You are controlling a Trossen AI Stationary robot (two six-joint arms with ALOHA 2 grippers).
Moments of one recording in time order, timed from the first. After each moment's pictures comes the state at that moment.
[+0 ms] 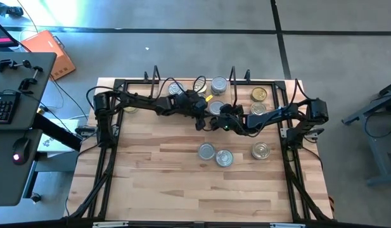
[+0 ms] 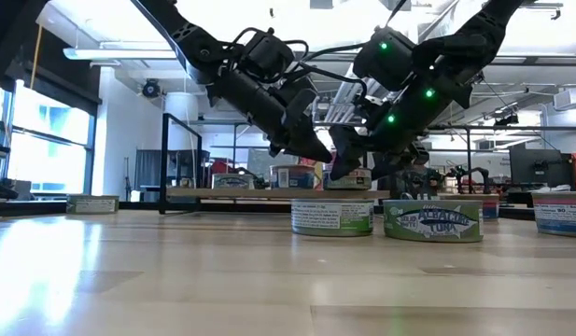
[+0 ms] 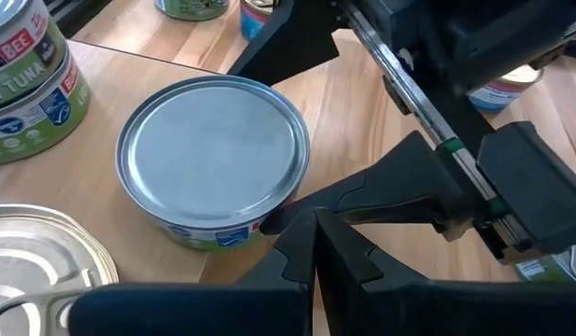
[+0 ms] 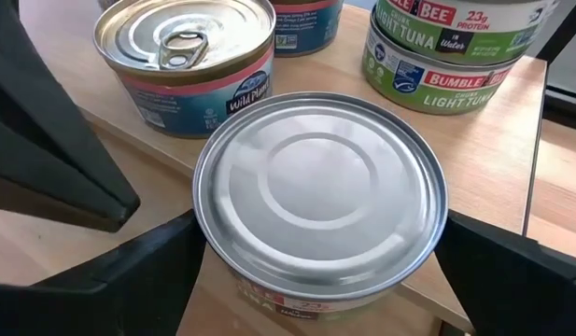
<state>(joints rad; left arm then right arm) 0.29 1.91 1.16 0.15 0.14 -0.04 -0.12 1.67 0.74 0.13 0.72 0.60</state>
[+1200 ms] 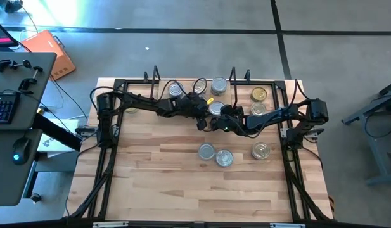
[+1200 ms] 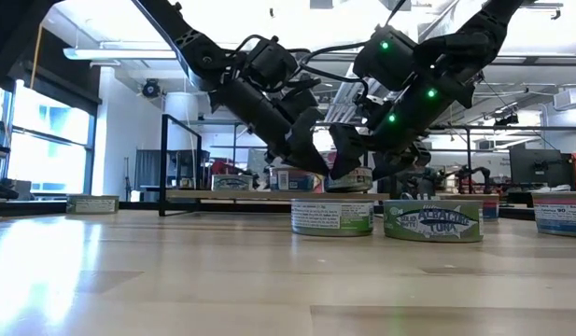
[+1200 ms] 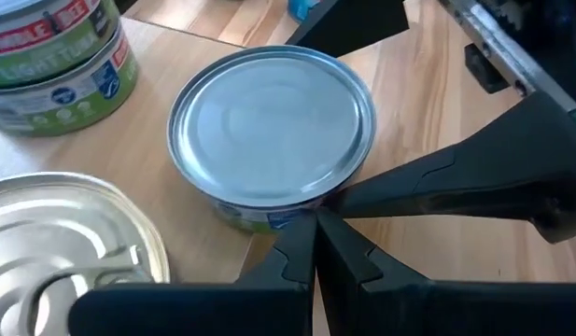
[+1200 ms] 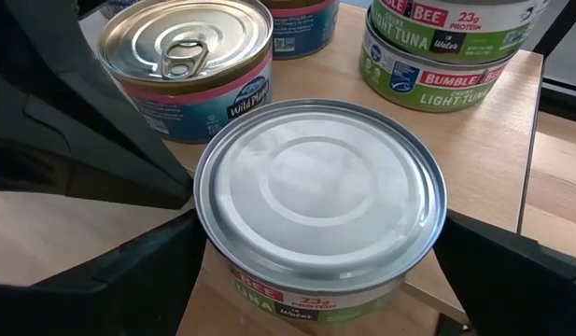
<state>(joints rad) 0.28 1.95 1.15 0.16 0.01 -0.05 -0.09 1.67 0.74 0.11 0.73 0.66</state>
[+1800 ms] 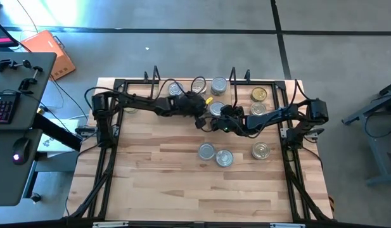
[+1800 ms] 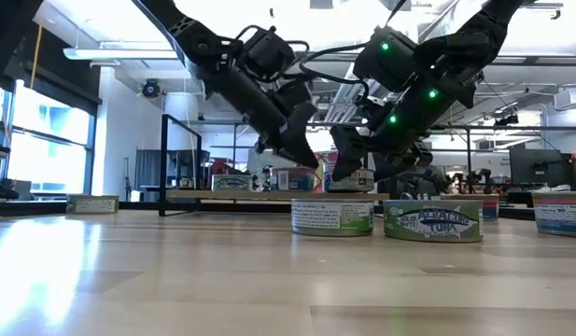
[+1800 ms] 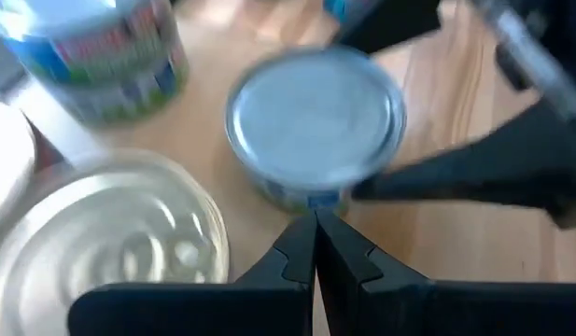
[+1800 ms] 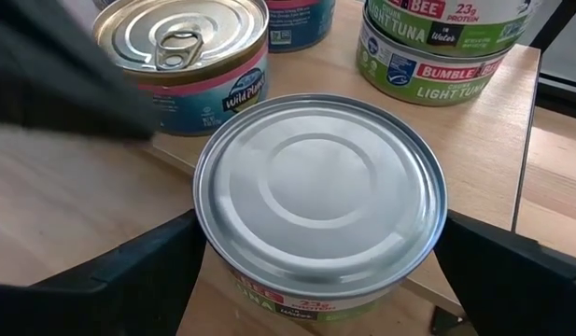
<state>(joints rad) 0.27 1.89 1.15 0.07 -0.08 -0.05 -0.08 1.67 0.74 0.09 0.73 0.66</state>
